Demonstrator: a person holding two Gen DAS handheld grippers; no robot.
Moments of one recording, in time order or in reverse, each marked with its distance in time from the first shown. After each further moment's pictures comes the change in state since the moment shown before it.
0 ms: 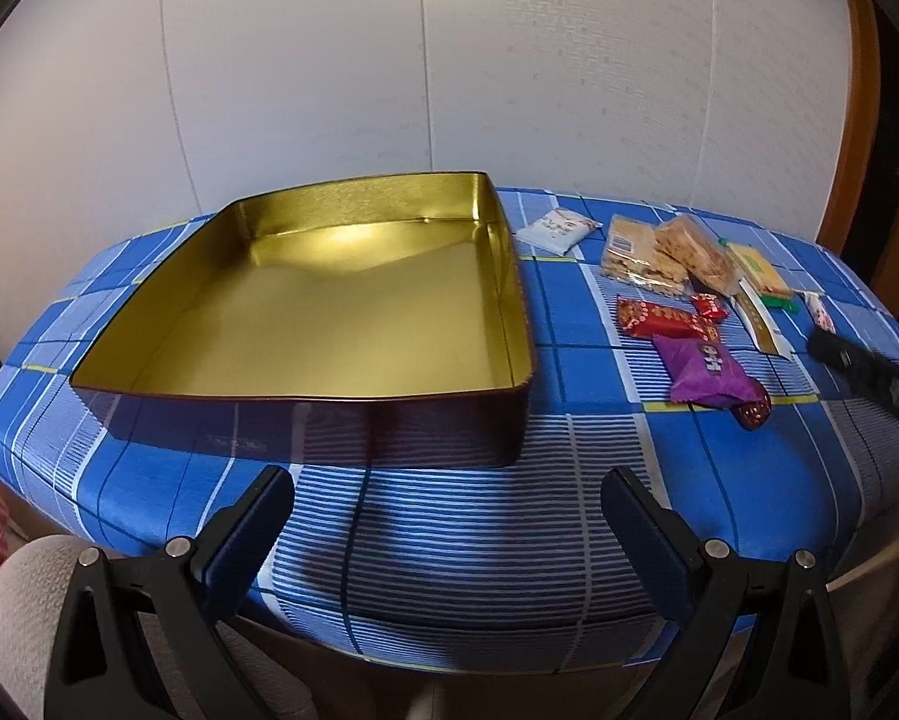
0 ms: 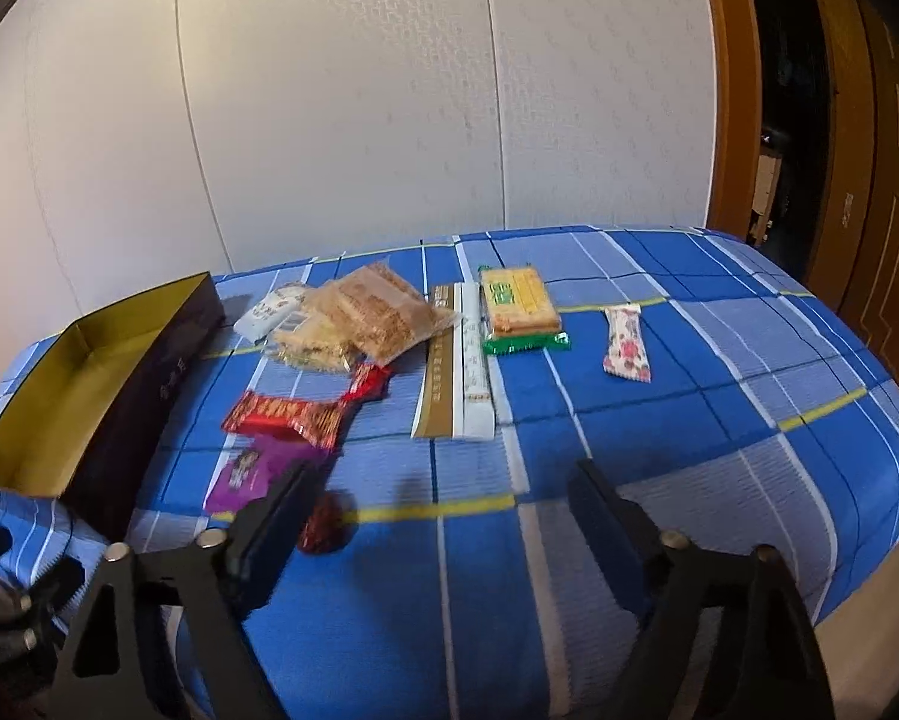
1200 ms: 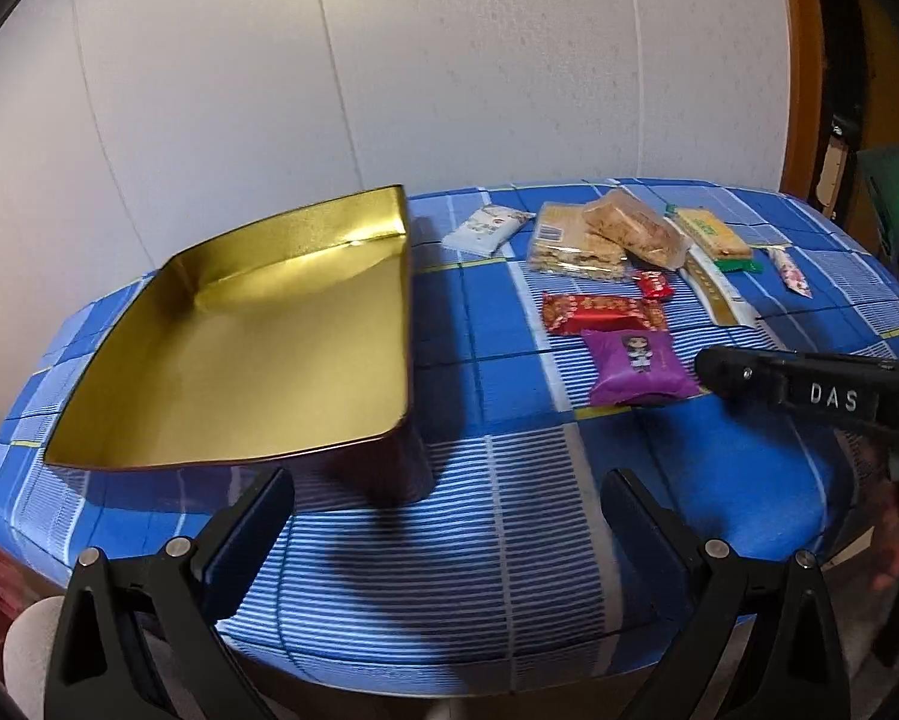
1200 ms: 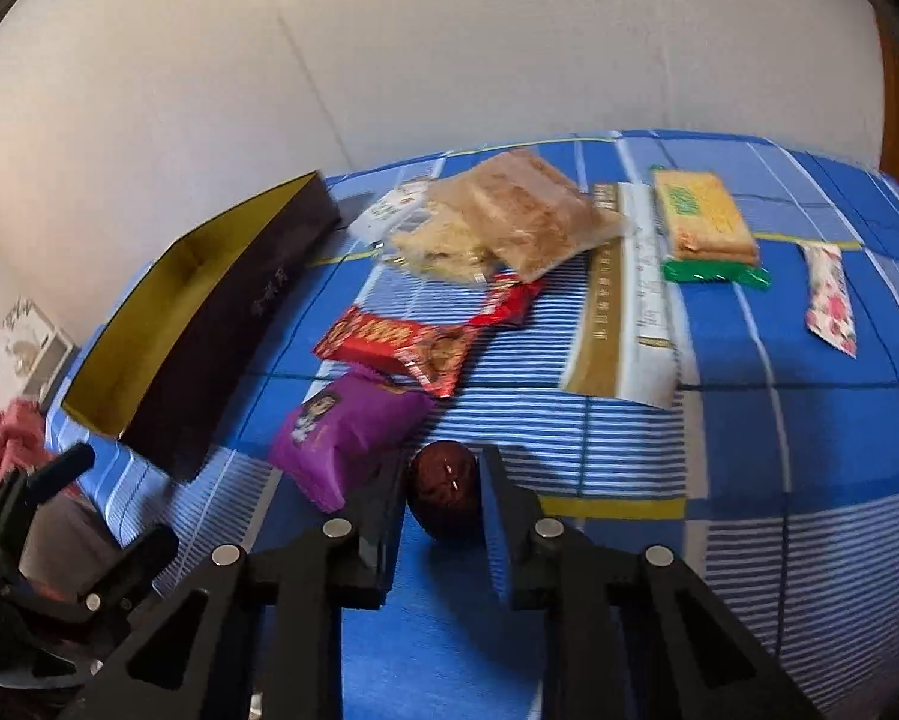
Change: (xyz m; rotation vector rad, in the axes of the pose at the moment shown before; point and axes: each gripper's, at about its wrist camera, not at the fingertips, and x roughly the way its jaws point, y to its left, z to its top) left arm 0.007 -0.044 0.014 0.150 0.003 -0.038; right arm 0.054 0.003 -0.003 -0.055 0.252 0.380
